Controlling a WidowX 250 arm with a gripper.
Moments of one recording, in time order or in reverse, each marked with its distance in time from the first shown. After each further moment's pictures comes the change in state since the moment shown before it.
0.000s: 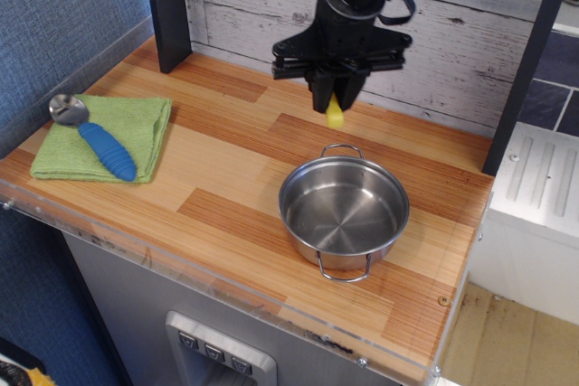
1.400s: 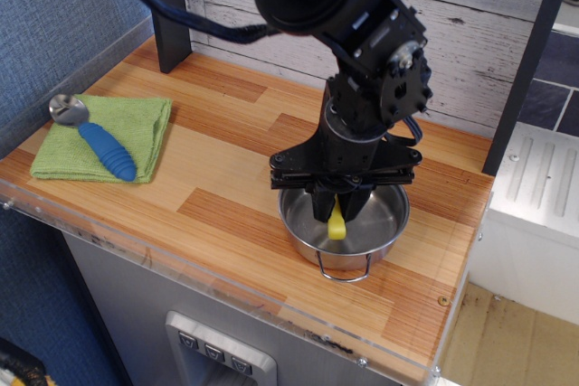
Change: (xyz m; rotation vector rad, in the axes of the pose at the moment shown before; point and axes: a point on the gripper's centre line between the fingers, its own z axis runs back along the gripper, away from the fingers) arm -0.083 0.013 -0.018 -0.016 0.084 -0.076
